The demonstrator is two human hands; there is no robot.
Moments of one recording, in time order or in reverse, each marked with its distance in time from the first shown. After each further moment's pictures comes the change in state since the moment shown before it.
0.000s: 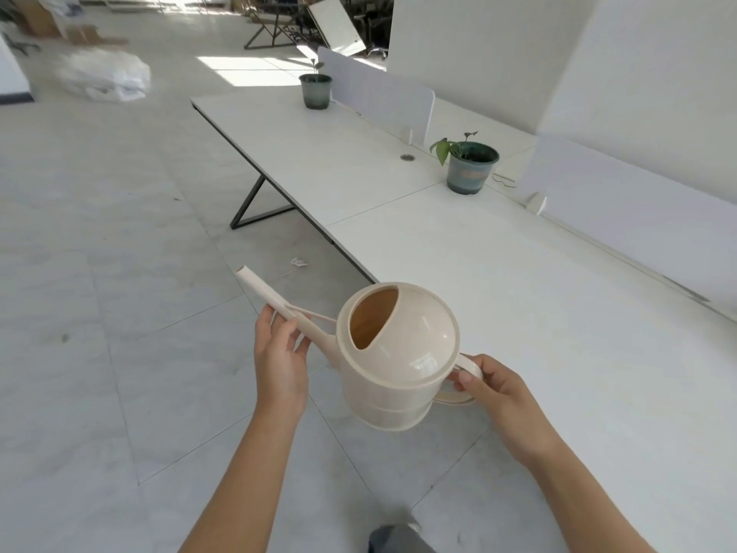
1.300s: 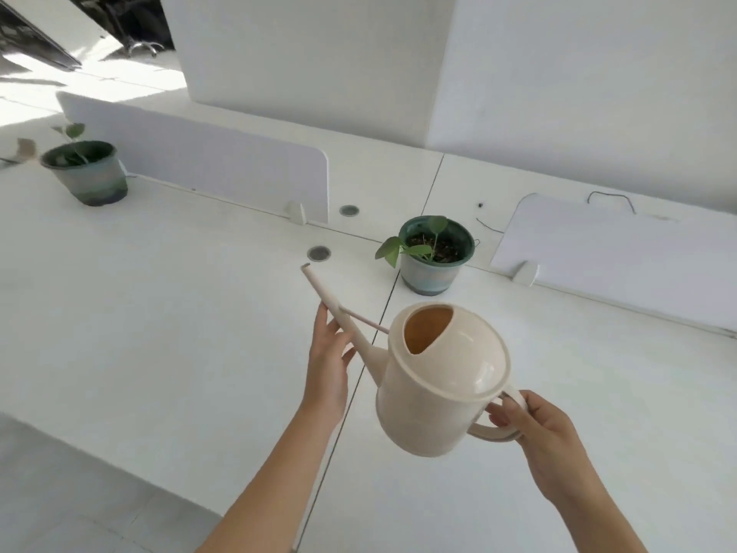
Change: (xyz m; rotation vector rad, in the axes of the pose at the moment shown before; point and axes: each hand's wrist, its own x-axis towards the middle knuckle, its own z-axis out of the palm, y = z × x) left_hand 0.546 -0.107 0.280 0.292 -0.721 -0.429; right_hand 0.465 -0.044 -0.013 0.267 0.771 0.175
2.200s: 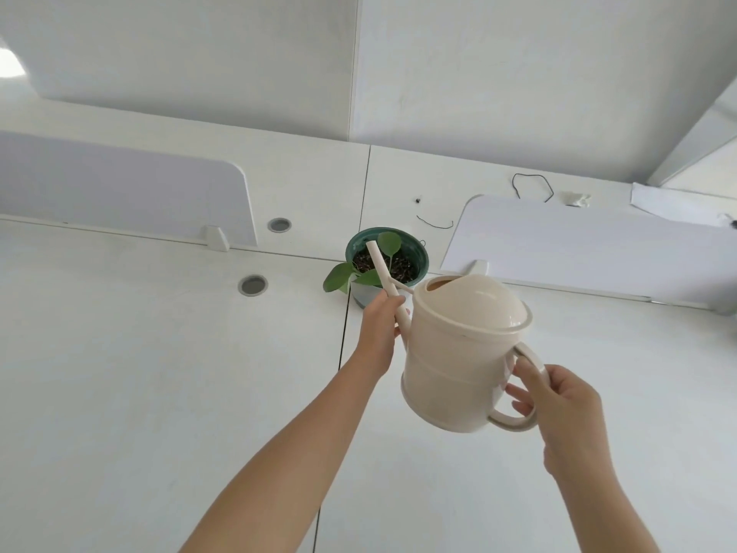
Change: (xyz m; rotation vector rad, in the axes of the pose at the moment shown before) left_hand 0.127 -0.029 0.106 0.185 -0.324 -0.328; right_hand 0.052 -0.062 0.022 -0.052 0.639 0.018
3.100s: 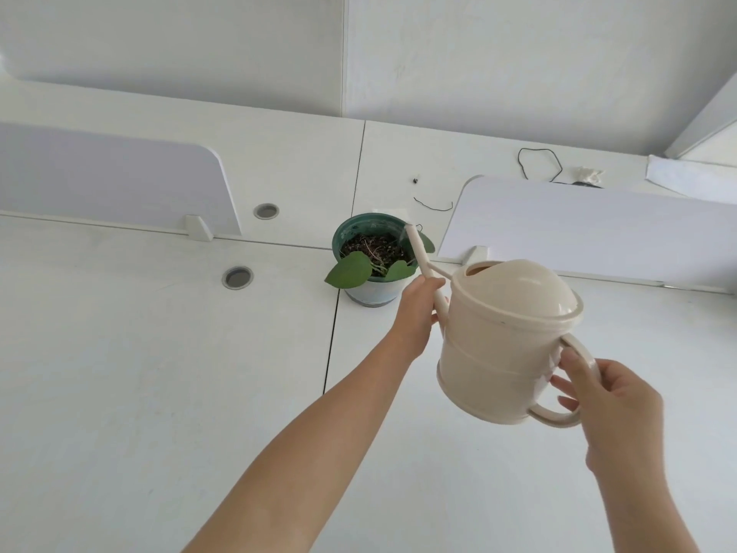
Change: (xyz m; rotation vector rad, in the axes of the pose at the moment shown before) left_hand 0.043 -0.017 0.058 -0.024 -0.111 -0.136; right_hand 0.041 0.008 -0.035 -0.064 0.133 -0.053
